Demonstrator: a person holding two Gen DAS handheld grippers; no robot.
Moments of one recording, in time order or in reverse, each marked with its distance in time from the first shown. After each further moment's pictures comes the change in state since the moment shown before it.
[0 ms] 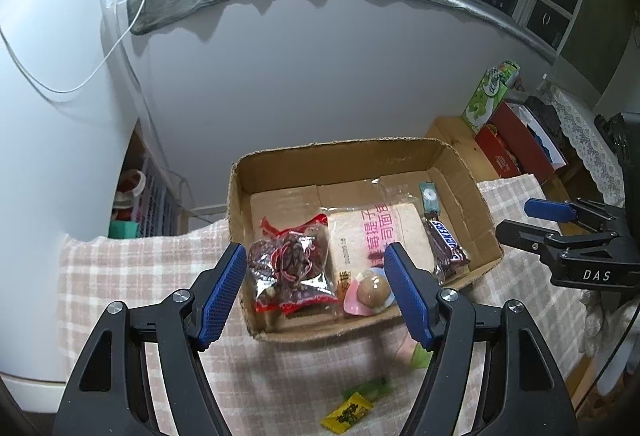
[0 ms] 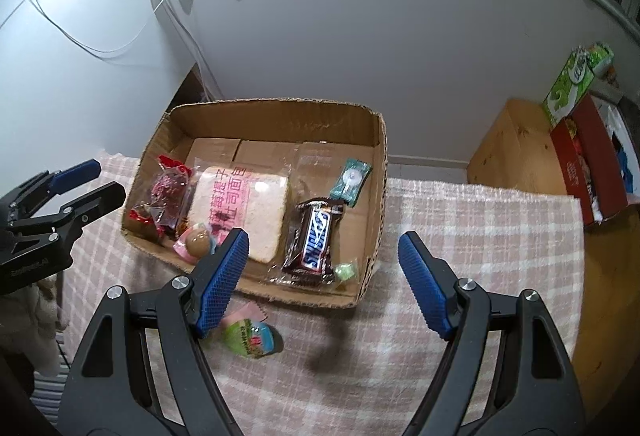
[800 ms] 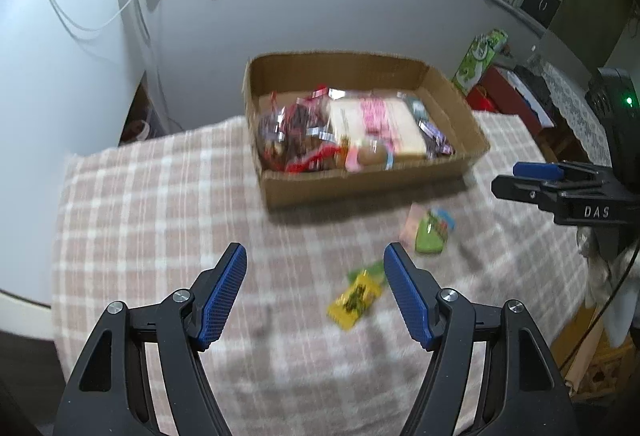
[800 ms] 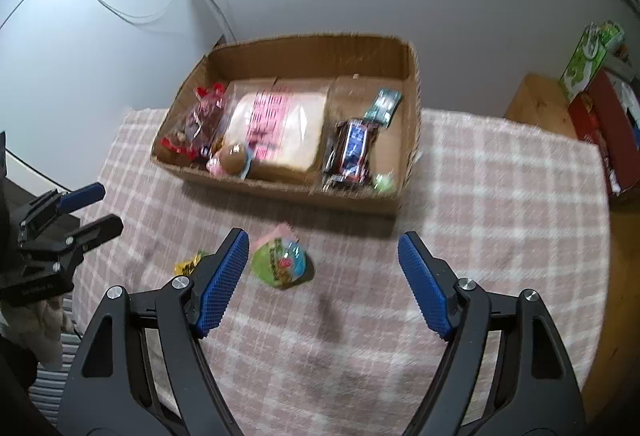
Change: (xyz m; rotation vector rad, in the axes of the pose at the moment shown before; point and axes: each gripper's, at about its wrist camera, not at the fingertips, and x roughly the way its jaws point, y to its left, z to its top) left arm -0.027 0.003 -0.095 -0.006 0.085 -0.026; right arm 0.000 0.016 -0.071 -0.025 0.064 0.079
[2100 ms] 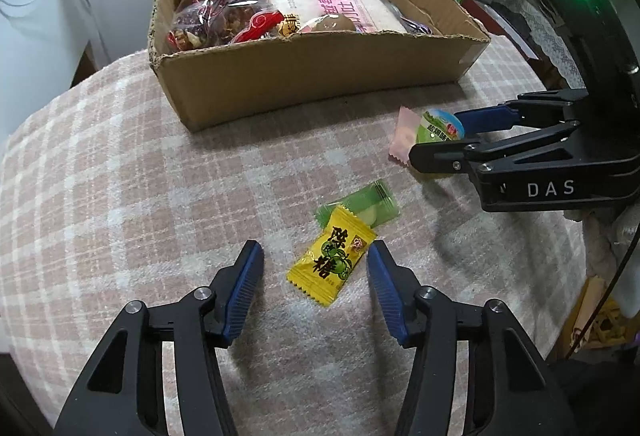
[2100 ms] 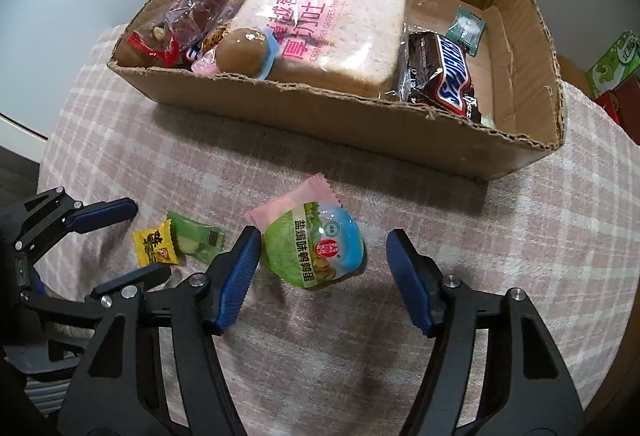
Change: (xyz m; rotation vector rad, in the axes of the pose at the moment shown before) left arm 0.074 -0.023 -0.033 0.120 0.160 -0.086; right arm 0.101 0.046 -0.011 -0.112 0.185 -0.074
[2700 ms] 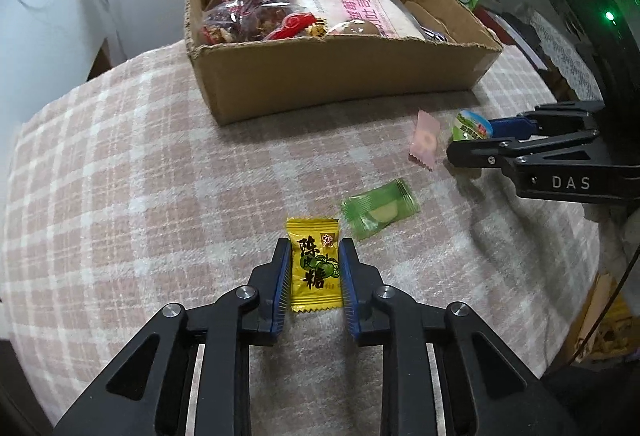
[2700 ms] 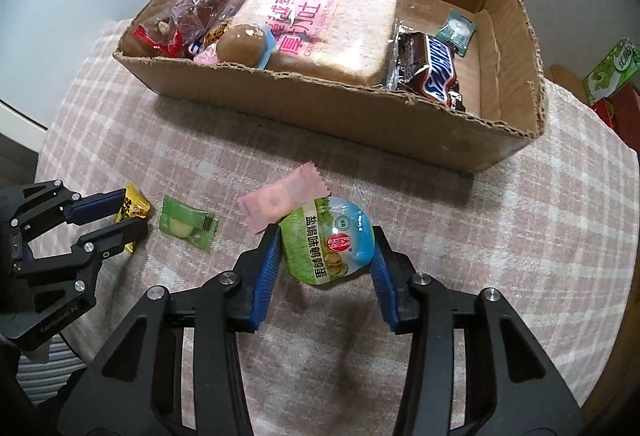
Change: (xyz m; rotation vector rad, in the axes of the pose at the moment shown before) left arm -0.009 0.015 -0.013 -0.043 -0.032 0.026; right arm -0.013 -0.003 -0.016 -0.010 -0.026 -0.011
